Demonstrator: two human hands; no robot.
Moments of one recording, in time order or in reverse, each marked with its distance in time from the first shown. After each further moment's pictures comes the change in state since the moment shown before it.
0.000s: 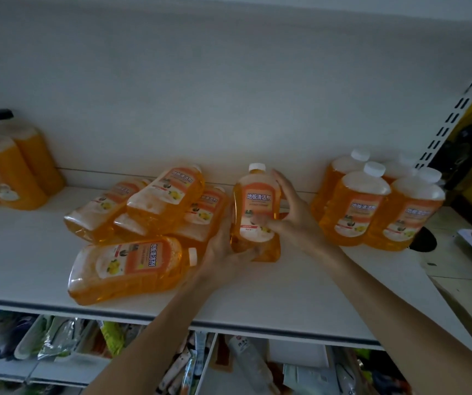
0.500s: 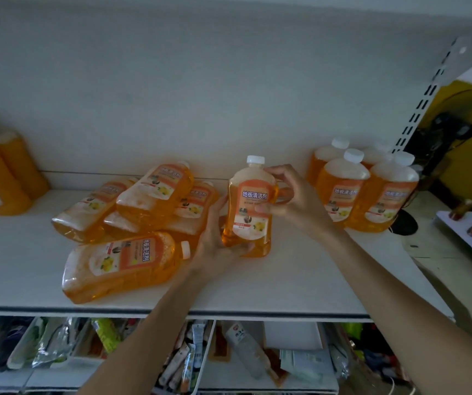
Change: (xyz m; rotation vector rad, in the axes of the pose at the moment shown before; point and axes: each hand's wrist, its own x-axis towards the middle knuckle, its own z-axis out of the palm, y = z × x) left_hand -0.003 -0.006 -0.002 -0.094 -0.024 0.024; right_hand -0.014 -0.020 -0.023 -0.052 0.064 -0.068
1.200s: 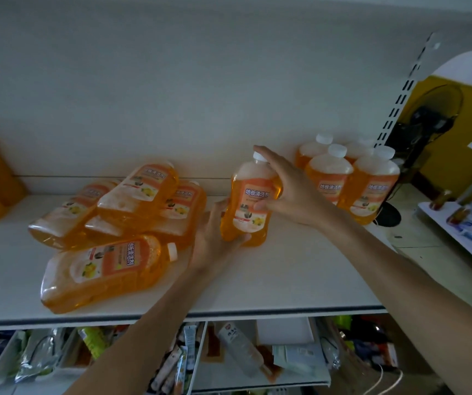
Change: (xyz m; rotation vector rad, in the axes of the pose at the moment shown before) left_hand 0.010 -0.002 0.019 0.226 0.090 0.069; right_hand 0.006 -0.013 -0.022 -0.393 -0.101 -0.071
